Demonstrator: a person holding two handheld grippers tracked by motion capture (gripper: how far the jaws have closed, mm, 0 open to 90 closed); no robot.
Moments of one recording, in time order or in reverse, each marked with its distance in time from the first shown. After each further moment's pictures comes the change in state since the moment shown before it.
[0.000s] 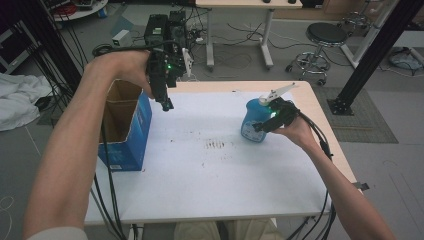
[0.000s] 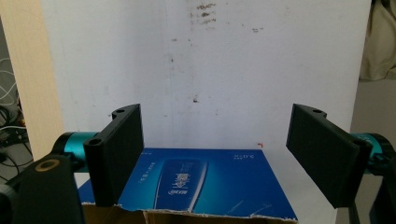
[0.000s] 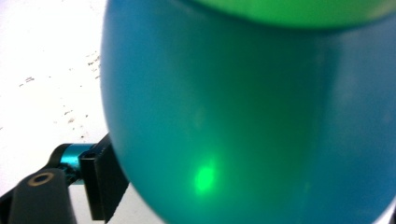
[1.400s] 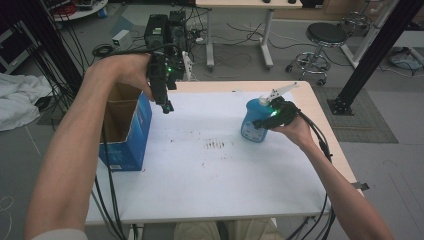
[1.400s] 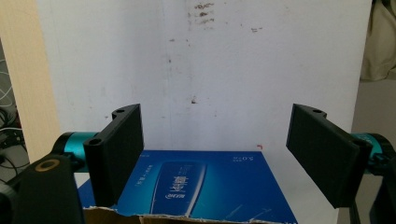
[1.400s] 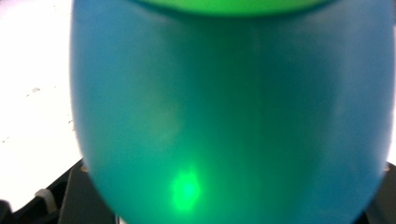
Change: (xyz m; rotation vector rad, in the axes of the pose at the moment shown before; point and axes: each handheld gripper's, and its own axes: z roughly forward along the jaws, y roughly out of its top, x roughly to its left) left arm -0.002 -0.001 0.005 0.001 -0.002 0.006; right arm -0.006 -0.002 0.002 -0.031 0.017 0.036
